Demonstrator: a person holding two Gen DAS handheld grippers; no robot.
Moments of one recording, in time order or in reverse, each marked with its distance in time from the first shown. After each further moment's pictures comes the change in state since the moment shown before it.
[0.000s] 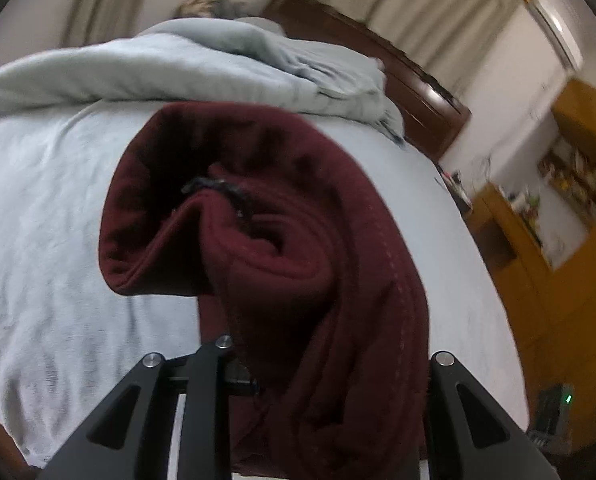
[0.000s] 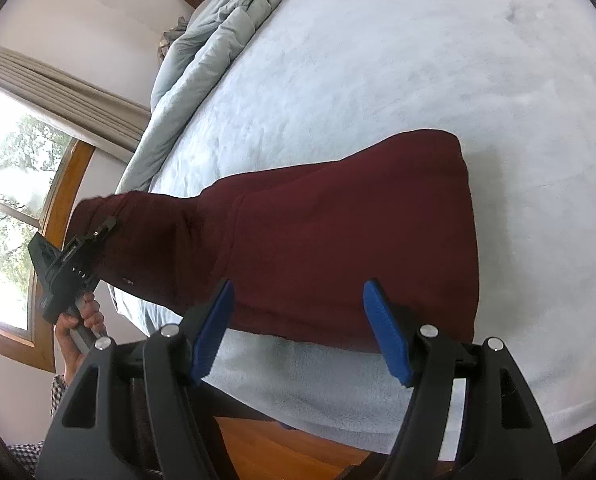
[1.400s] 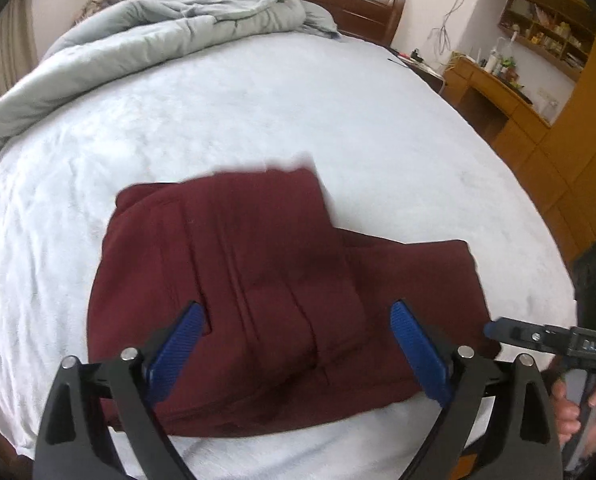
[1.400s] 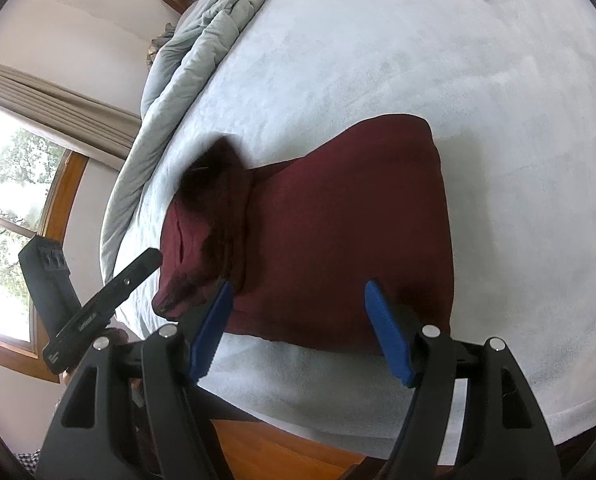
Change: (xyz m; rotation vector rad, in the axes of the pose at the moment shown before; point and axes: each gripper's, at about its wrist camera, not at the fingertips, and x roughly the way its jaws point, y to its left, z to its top) left arm 0.044 -0.125 -0.091 0.334 0.267 0.029; right arm 0.003 -0.024 -0.007 0.046 0.002 -0.005
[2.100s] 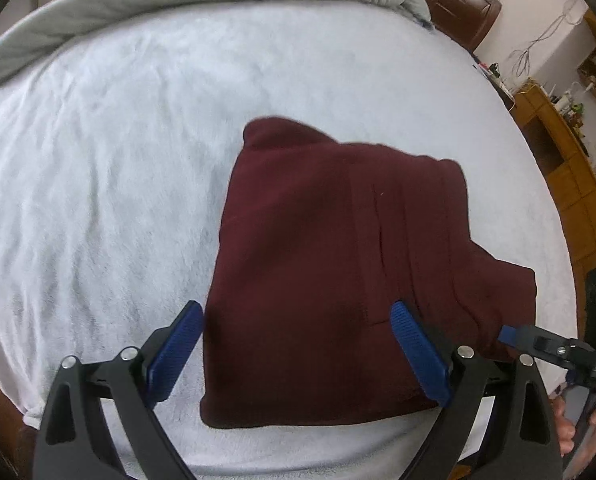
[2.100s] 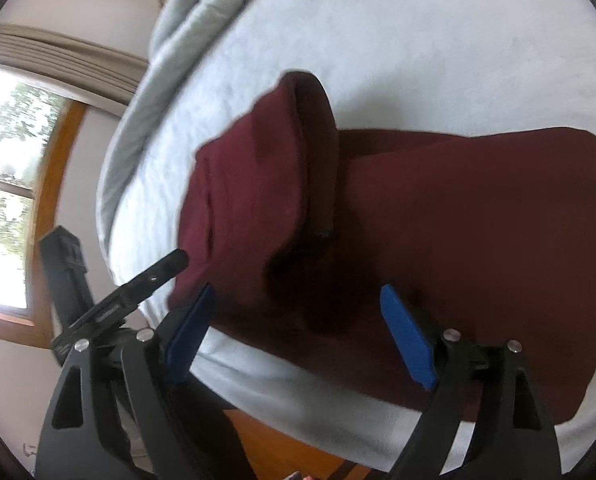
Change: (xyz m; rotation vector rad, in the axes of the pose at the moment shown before) left arm 0.009 0.116 -0.010 -0.267 0.147 0.087; right arm 0.095 0.077 0.025 -0.081 0.208 -0.019
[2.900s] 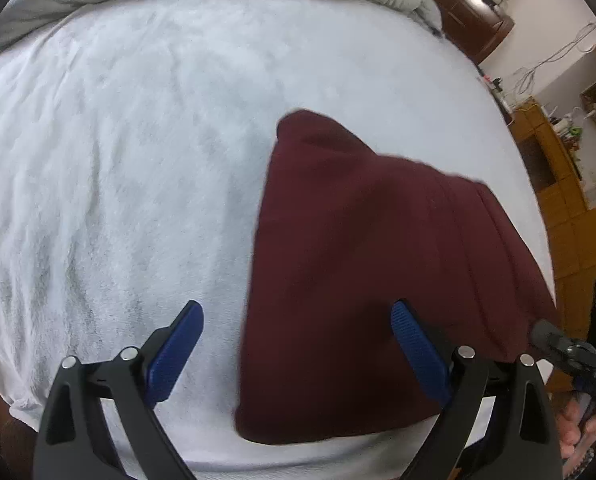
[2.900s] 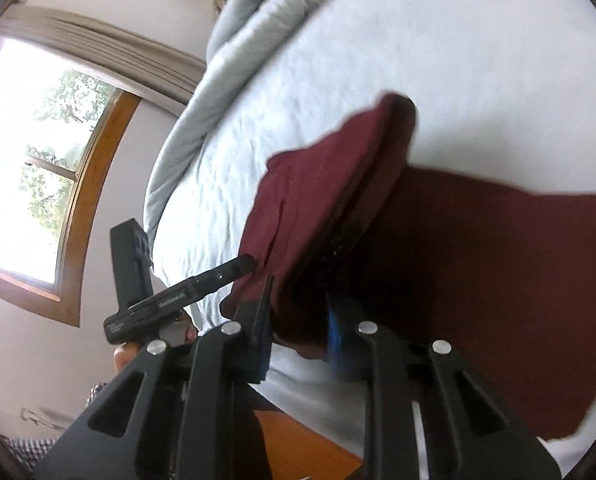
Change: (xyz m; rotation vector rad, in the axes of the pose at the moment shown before) left arm -0.002 0.019 0.011 -0.073 0.022 -0.074; right arm -0.042 0.030 0.001 -0.119 -0.073 0.170
